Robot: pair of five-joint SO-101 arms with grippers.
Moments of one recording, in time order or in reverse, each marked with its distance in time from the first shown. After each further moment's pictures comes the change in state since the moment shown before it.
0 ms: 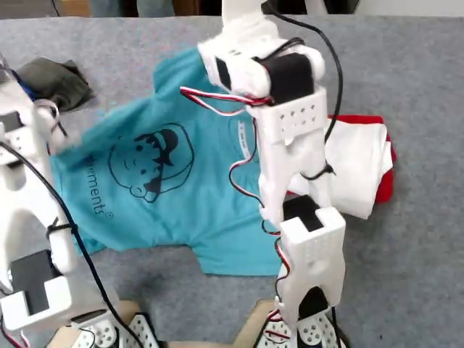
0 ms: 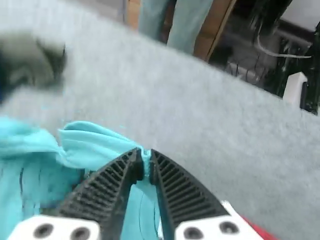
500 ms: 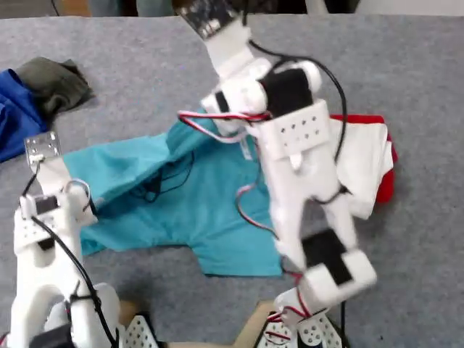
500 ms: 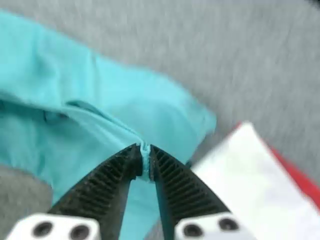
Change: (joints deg) left arm 0.1 -30.1 47.8 -18.2 -13.7; right arm -0.4 -25.9 47.9 -2.5 5.2
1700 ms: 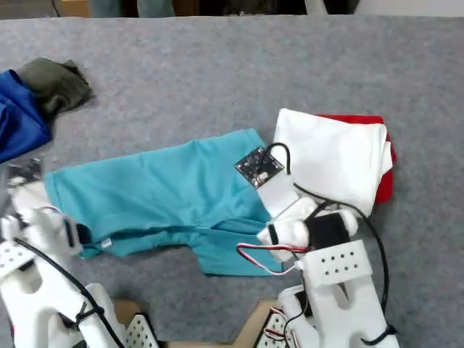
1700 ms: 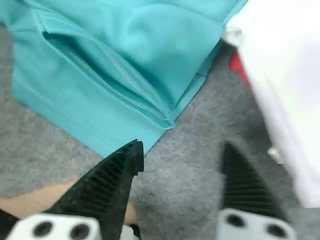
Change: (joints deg) left arm -15.6 -8.9 -7.9 27.5 -16.1; right arm 8.2 -57.6 84.3 -12.5 10.2
